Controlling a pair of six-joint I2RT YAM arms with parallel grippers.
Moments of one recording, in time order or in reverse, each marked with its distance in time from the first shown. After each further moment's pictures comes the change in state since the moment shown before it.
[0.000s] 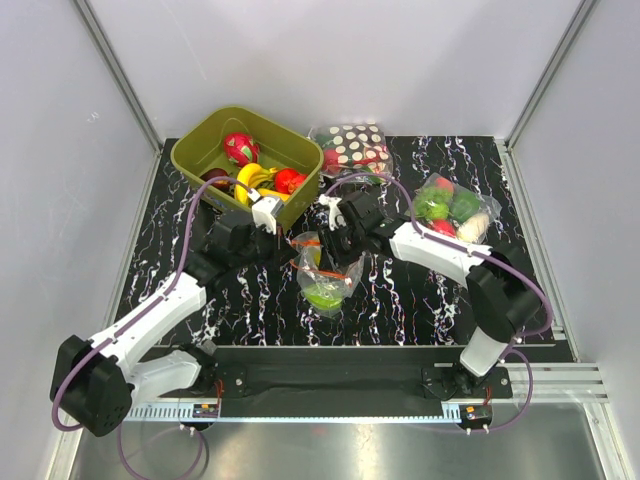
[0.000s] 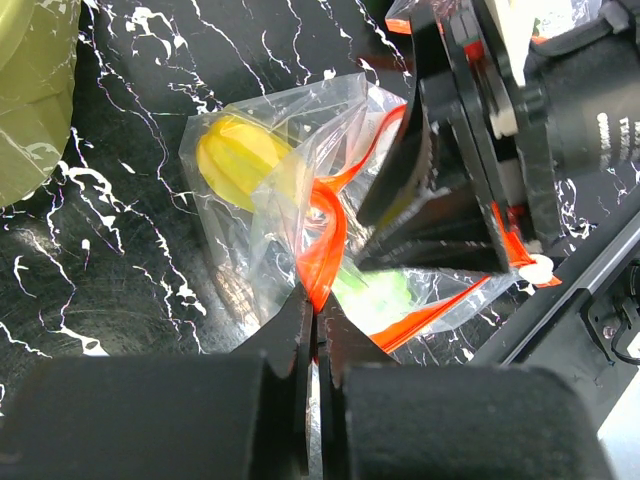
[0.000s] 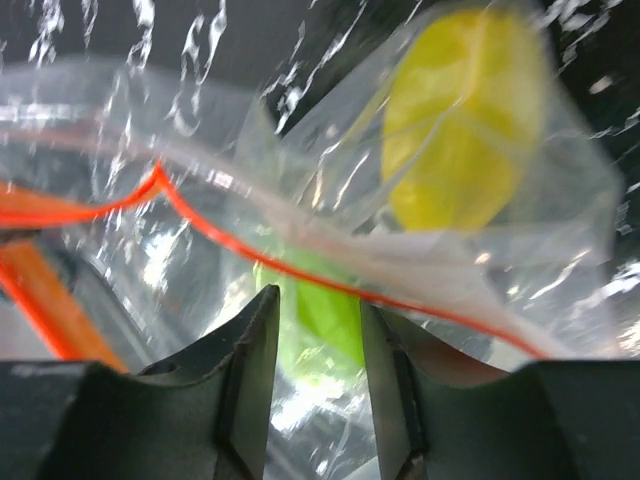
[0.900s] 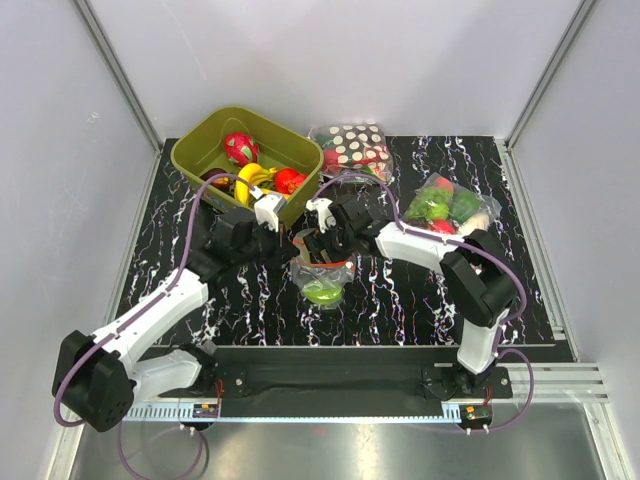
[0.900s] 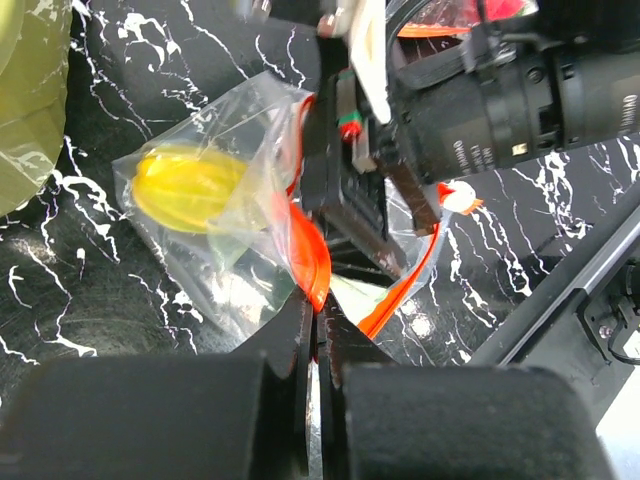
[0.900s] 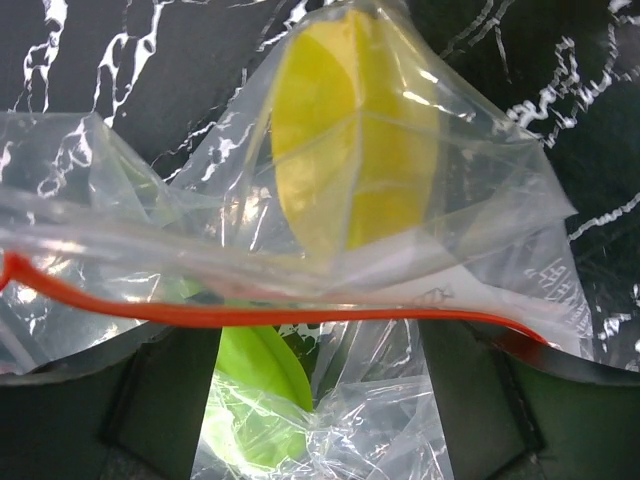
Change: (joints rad) left arm 0.000 0.028 0.023 -0.001 0.009 0.004; right arm 0.003 0.142 0.019 0.149 0.076 -0.198
